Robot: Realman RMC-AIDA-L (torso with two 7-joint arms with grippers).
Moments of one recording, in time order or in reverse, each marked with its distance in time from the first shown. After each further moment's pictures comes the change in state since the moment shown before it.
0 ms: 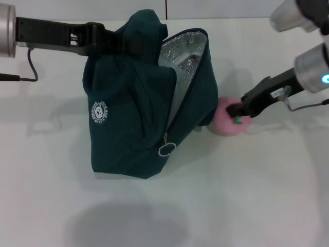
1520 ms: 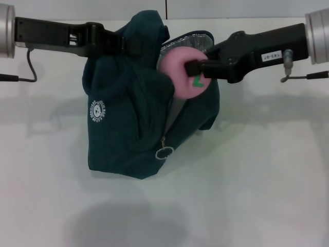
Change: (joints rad) left arm 0.000 0.004 0.002 -0.003 -0.004 0.009 -0.016; right arm -0.084 0.002 0.092 -0.141 0.483 -0.149 -0.250
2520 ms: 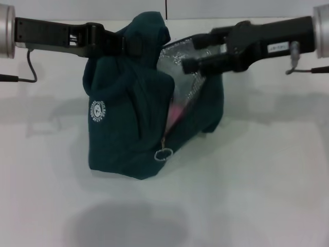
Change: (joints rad) left arm 0.000 -0.001 -0.001 0.000 0.000 0.002 -0.001; right arm -0.030 -0.002 0.035 -0.010 0.050 0.012 -0.026
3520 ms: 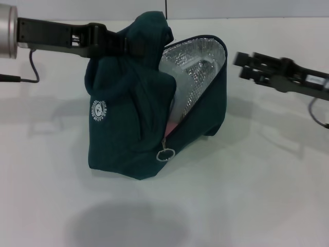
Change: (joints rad) left arm -0.003 -0.006 0.000 0.004 0.000 0.004 -0.003; right arm -0.050 0.004 0.329 0.672 0.135 0.052 0.073
